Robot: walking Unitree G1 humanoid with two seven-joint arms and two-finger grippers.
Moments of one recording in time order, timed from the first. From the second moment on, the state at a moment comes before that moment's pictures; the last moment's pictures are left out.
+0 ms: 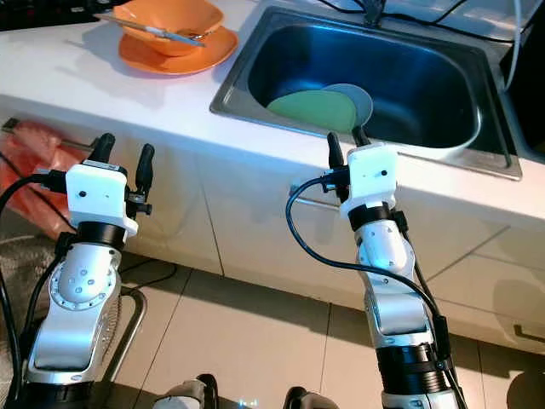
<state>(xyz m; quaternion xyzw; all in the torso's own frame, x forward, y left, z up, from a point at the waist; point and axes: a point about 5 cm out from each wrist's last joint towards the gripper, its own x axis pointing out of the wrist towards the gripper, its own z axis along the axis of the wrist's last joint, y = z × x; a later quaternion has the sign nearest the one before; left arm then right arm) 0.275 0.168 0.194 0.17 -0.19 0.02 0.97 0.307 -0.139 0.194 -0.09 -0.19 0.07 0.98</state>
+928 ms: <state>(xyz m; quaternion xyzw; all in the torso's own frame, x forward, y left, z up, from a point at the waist) 0.278 0.164 0.190 0.16 -0.18 0.02 0.97 0.307 -0.136 0.185 -0.12 -0.17 0.08 0.97</state>
